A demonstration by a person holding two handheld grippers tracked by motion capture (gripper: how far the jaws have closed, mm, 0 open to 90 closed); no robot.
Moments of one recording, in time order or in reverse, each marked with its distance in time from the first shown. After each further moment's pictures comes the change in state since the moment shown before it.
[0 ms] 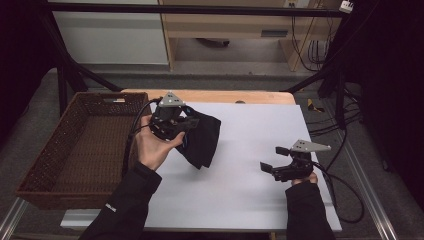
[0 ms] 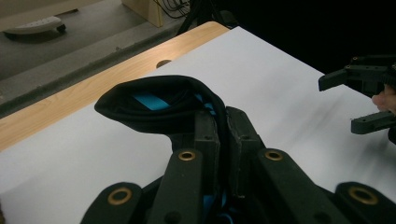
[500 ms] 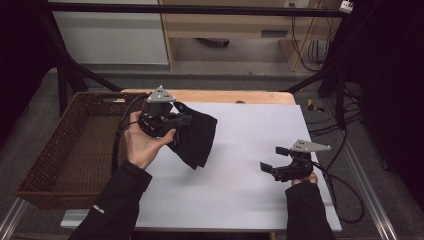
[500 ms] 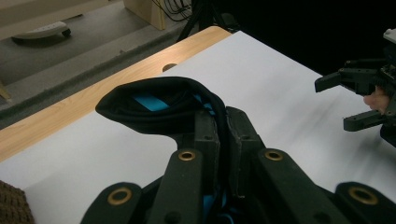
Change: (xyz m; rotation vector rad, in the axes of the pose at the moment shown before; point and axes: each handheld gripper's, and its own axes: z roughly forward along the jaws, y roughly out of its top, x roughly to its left) left arm 0.008 0.006 -0.025 -0.009 0.006 0.005; right arm 0.000 0.000 0.000 0.002 0.000 -0.004
